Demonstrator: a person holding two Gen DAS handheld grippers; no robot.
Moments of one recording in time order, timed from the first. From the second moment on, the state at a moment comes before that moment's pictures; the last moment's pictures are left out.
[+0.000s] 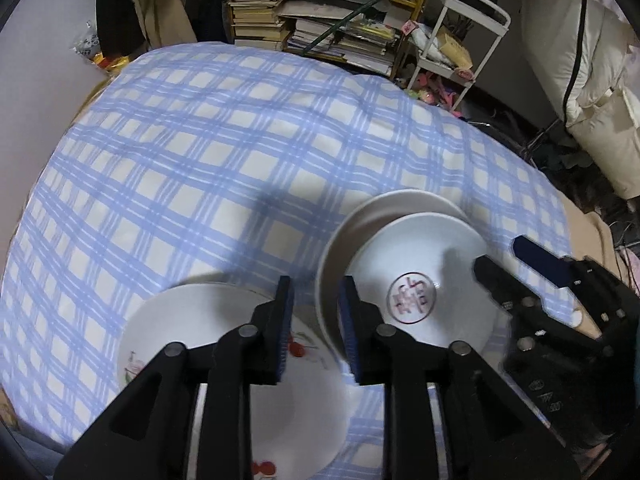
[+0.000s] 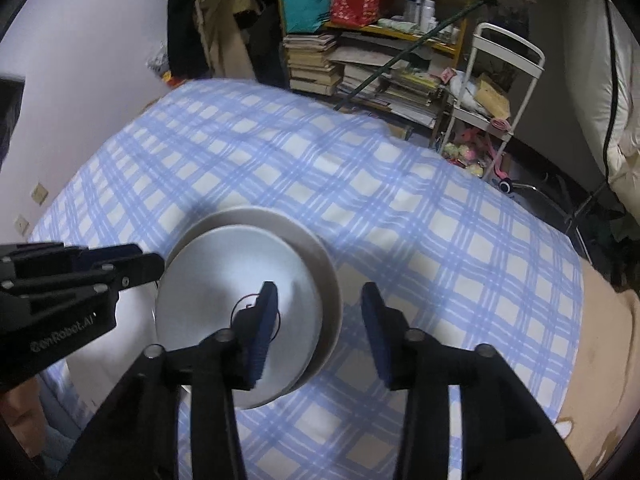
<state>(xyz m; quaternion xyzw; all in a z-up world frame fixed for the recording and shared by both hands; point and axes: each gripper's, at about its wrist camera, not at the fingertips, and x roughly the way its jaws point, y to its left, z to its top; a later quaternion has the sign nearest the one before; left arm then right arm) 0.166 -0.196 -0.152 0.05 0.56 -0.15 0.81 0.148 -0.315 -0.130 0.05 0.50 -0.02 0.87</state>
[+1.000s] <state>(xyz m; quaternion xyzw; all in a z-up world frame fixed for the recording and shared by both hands) 0.184 -0.185 -0.168 0.08 0.58 -0.14 0.80 0.128 -0.397 -0.148 0.21 0.50 -0.06 0.84</state>
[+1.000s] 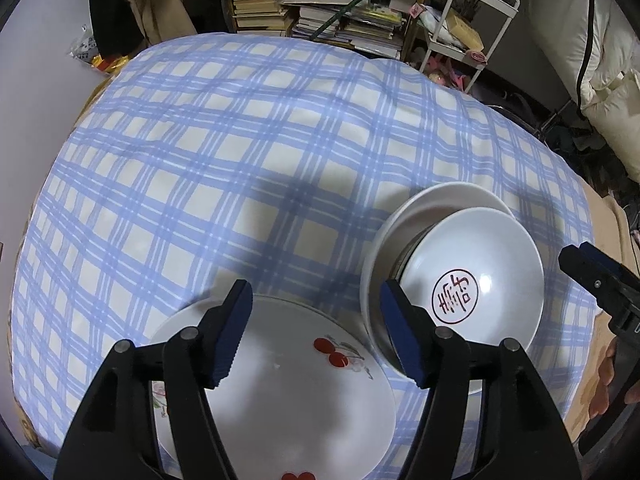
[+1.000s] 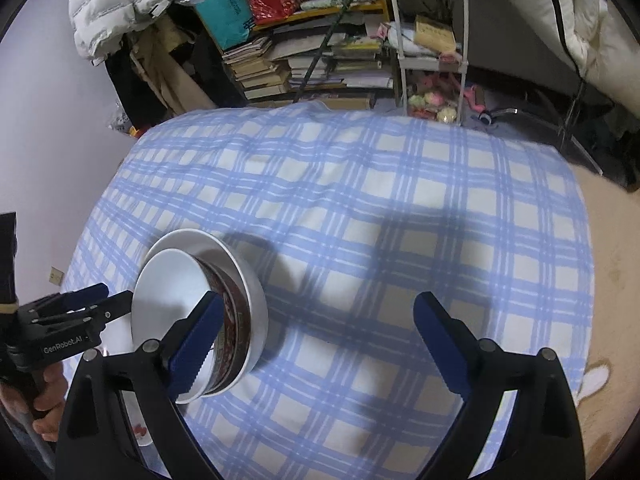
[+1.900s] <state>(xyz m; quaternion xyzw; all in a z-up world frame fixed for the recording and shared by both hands) 0.190 -0.183 -0.174 0.07 0.59 -0.15 0.79 0.135 -0.395 -0.181 0.21 0.56 -0.05 0.80</state>
